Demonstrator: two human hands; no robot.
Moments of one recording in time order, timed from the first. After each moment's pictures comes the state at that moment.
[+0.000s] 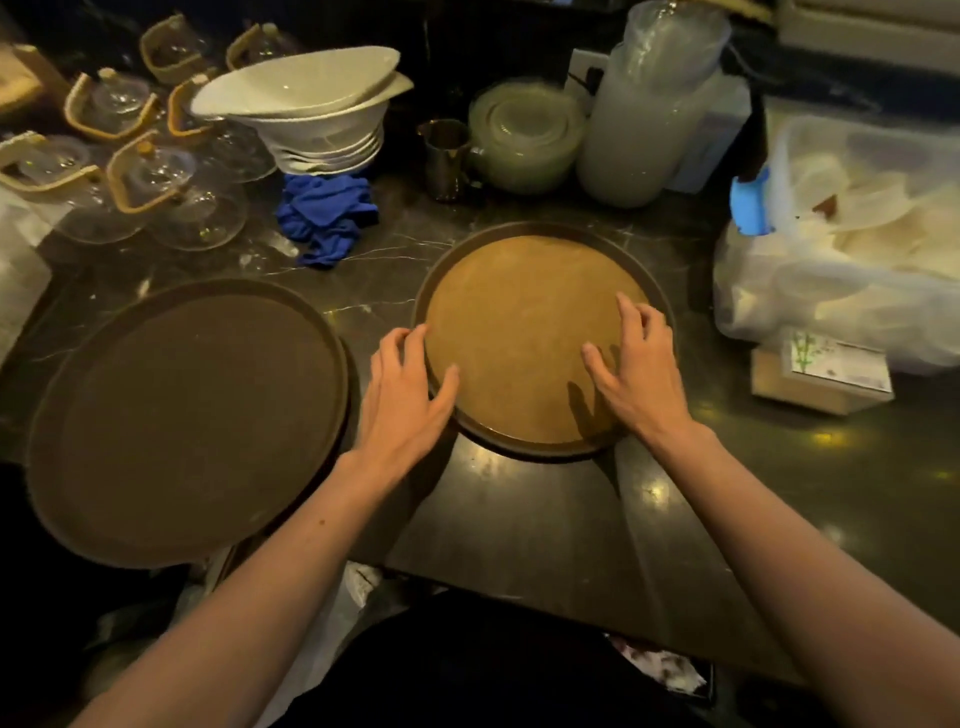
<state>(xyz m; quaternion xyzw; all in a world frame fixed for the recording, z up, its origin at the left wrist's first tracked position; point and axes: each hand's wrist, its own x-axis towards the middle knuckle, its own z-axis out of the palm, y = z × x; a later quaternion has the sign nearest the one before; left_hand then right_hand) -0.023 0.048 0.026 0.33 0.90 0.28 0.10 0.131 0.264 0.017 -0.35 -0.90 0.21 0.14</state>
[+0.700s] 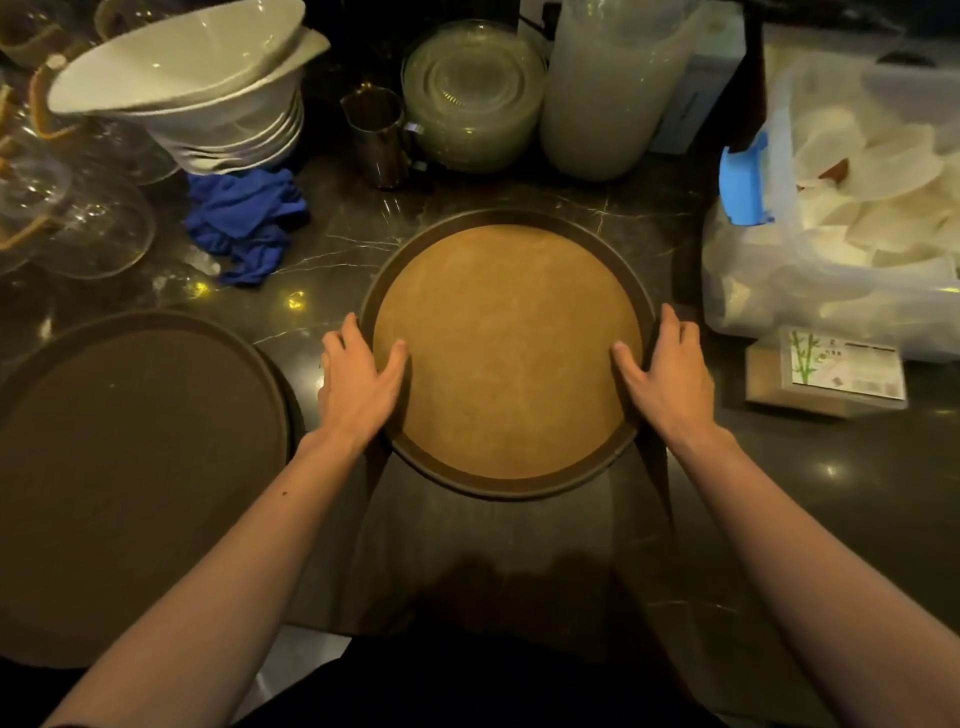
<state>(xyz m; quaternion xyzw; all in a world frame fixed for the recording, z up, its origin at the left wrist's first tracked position) -0.088 0.117 -0.007 0.20 0.93 0.24 0.20 0.139 0.340 -0.019 -0.52 -0.82 0.26 0.03</state>
